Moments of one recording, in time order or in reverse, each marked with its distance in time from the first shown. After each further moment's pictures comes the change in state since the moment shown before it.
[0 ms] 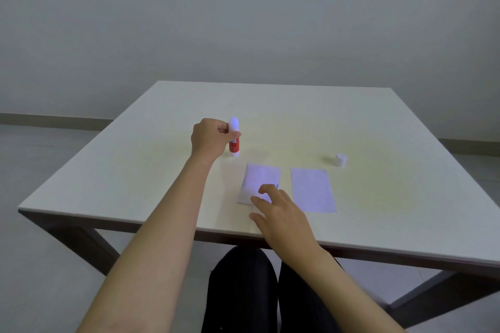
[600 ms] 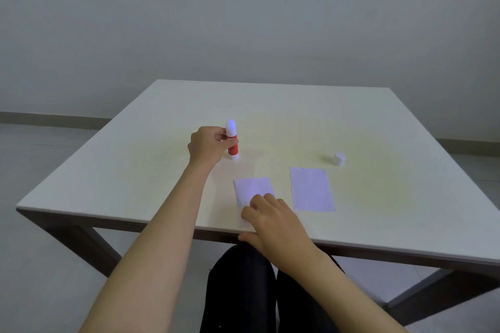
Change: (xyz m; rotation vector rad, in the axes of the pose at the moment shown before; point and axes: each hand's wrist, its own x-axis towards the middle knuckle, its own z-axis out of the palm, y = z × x) left_hand -0.013 -0.012 0.002 -0.017 -0.037 -0.037; right_hand -0.005 -0.014 -0.013 -0.191 -0.097 -0.194
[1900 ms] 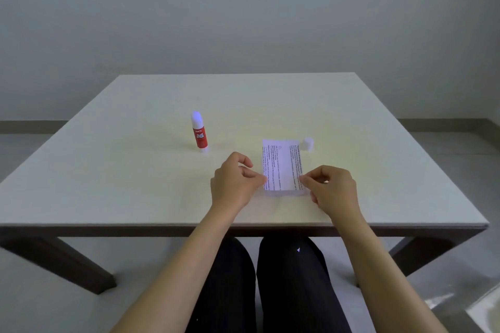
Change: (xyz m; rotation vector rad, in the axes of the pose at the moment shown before) left_hand -0.108 0.035 0.063 -0.168 -0.233 -0.044; right_hand -0.046 0.106 -0.026 0.877 0.362 0.968
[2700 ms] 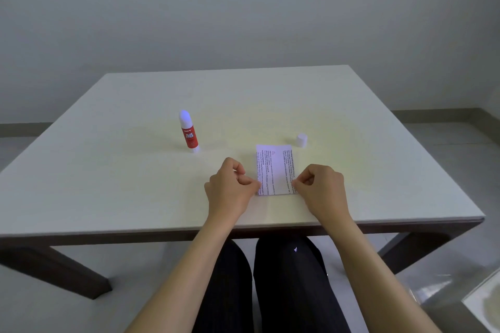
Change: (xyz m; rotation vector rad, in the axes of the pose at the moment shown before) left_hand -0.002 -0.009 0.014 0.173 0.065 0.053; right_hand 0.002 0.003 0.009 -0.288 0.010 -0.120
